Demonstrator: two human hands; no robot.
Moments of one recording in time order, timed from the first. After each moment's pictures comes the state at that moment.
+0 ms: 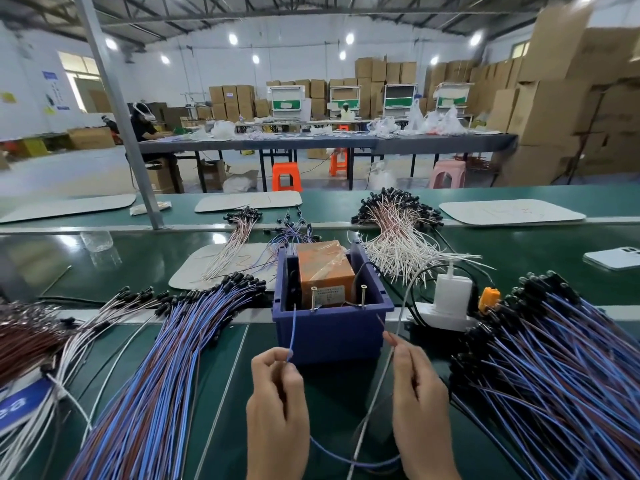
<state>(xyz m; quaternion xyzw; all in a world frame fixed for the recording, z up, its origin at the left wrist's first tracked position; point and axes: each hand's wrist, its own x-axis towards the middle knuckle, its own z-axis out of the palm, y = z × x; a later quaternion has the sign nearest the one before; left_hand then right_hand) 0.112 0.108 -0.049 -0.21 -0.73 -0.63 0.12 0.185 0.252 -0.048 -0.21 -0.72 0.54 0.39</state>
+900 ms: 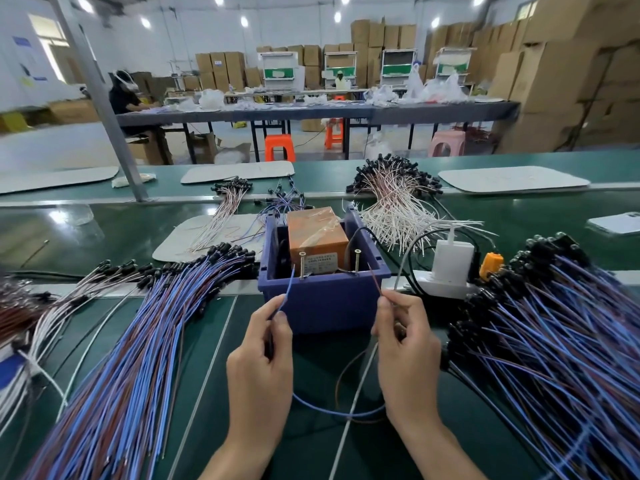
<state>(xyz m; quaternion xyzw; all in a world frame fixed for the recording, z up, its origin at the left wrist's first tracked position) 0.089 0.115 -0.054 -0.25 -0.75 -0.58 0.18 0.164 0.258 -0.052 -0.19 -0.72 0.46 0.48</state>
